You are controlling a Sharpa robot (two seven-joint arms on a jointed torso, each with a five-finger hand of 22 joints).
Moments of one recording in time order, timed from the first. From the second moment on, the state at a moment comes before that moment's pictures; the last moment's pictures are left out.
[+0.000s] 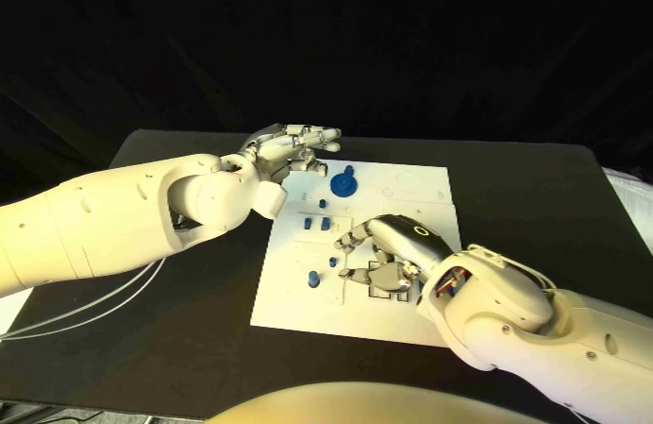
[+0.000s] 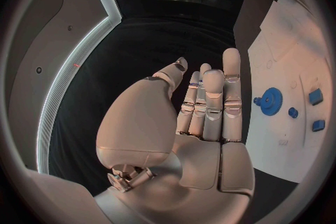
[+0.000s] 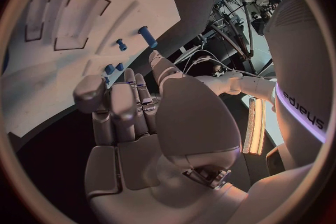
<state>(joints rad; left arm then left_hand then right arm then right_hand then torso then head) 1.21 -0.88 -0.02 1.58 0.08 -0.20 0.25 1.32 -0.10 0.34 0.02 0.06 0.96 0.19 0.16 0.09 1.03 0.11 0.40 0.20 1.25 0.02 1.11 0.69 0.17 1.17 0.13 0.60 0.88 0.85 -0.80 0.14 1.92 -1.68 -0.33 -0.30 1.38 -0.11 0.17 0.09 0.16 0.99 0.15 0.08 0.08 1.00 0.10 0.23 0.09 1.46 0.01 1.17 1.00 0.12 1.27 0.12 1.20 1.02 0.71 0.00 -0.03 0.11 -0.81</state>
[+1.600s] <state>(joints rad) 1.21 -0.90 -0.03 1.59 0.07 -0.19 0.25 1.32 -0.09 0.34 0.02 0.06 0.96 0.19 0.16 0.09 1.03 0.11 0.40 0.20 1.25 0.02 1.11 0.69 0.17 1.17 0.13 0.60 0.88 0.77 -1.06 0.16 1.99 -1.54 -0.38 -0.64 1.30 -0.04 -0.14 0.29 0.33 1.04 0.11 0.20 0.11 1.32 0.03 1.18 1.07 1.46 -0.04 1.38 1.27 0.06 1.43 0.07 1.44 1.31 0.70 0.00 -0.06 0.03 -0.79</state>
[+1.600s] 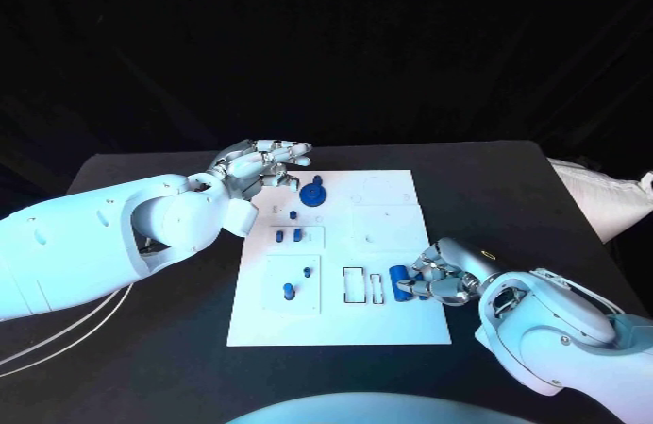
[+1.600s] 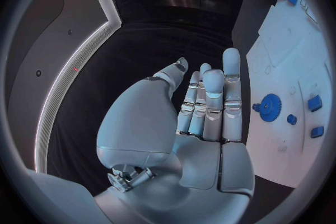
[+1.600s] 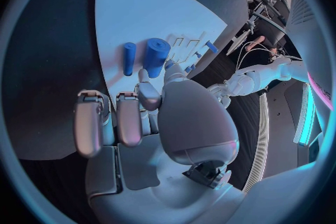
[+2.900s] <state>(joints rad) 1.21 -0.90 -0.03 1.60 0.07 -0.16 0.24 1.32 -0.09 0.33 0.02 0.06 0.96 0.19 0.16 0.09 1.03 0.11 0.40 0.20 1.25 0.02 1.11 0.69 0.17 1.17 0.13 0.60 0.88 0.76 -1.00 0.17 2.00 -1.56 -0.38 -0.68 1.32 0.04 -0.17 0.29 0.37 1.06 0.10 0.24 0.13 1.33 0.01 1.18 1.13 1.46 -0.05 1.40 1.30 0.06 1.45 0.06 1.46 1.31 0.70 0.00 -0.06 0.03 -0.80</state>
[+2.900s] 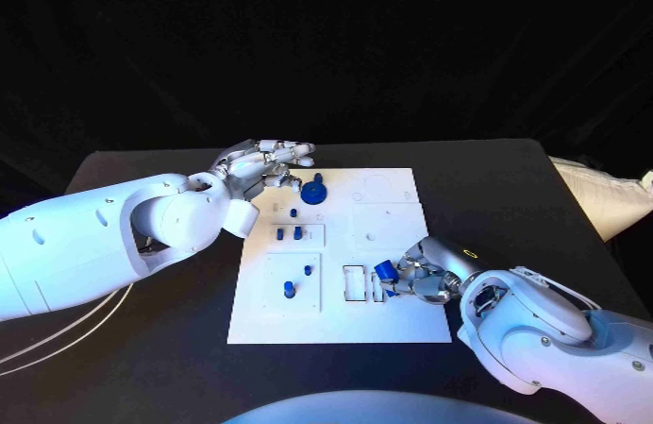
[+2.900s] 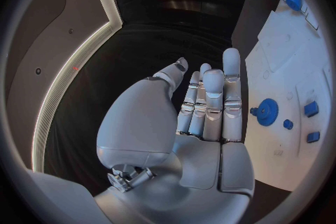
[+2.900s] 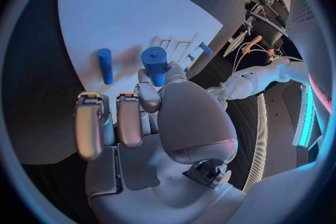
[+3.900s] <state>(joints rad) 1.21 -0.90 -0.03 1.59 0.07 -0.16 0.24 1.32 -0.09 0.33 0.02 0.06 0.96 0.19 0.16 0.09 1.03 0.11 0.40 0.20 1.25 0.02 1.11 0.69 0.17 1.17 0.13 0.60 0.88 0.77 -0.90 0.17 1.98 -1.46 -0.36 -0.69 1.27 0.07 -0.21 0.29 0.38 1.07 0.09 0.24 0.13 1.33 0.01 1.17 1.12 1.46 -0.05 1.40 1.30 0.06 1.45 0.06 1.46 1.31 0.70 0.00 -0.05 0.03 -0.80</state>
